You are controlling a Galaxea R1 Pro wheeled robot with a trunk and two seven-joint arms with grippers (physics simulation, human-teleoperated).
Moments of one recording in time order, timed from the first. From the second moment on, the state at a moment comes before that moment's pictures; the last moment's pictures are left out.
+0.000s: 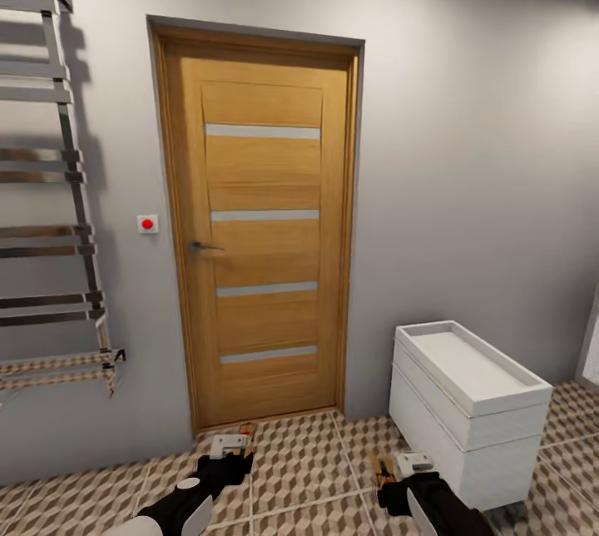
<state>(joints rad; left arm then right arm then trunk) -0.59 -0.08 -0.12 -0.12 0.14 -0.15 -0.04 -0.47 0.03 -0.06 -0.43 0.12 0.43 -0.01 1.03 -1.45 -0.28</state>
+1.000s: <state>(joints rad) -0.59 -0.08 -0.12 -0.12 0.14 -0.15 -0.04 -0.47 0.03 -0.06 -0.41 0.11 0.43 -0.01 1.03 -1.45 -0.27</state>
